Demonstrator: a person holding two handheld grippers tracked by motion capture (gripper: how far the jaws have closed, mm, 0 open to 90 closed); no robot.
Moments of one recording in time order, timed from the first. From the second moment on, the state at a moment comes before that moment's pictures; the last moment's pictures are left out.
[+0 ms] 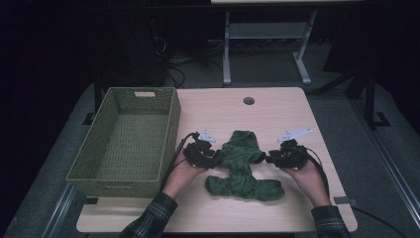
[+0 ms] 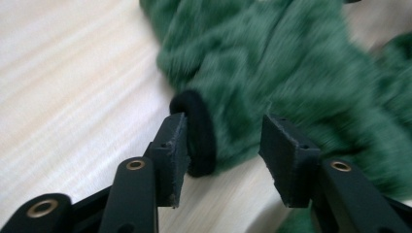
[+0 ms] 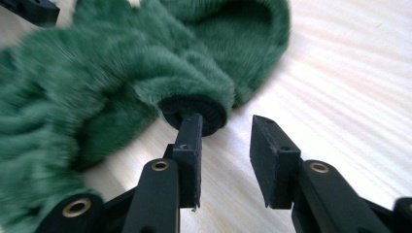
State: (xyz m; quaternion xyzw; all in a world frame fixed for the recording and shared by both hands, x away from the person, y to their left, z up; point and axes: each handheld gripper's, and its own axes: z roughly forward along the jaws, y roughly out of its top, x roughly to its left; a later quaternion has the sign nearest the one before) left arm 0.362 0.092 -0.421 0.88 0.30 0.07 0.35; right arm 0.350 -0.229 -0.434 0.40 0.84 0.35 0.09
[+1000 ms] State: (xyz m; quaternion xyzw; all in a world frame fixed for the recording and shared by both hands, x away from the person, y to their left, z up) left arm 0.432 0.048 -0.437 0.89 0.29 0.08 0.35; right arm 0.421 -0.196 -0.466 0.43 0.83 0.35 0.07
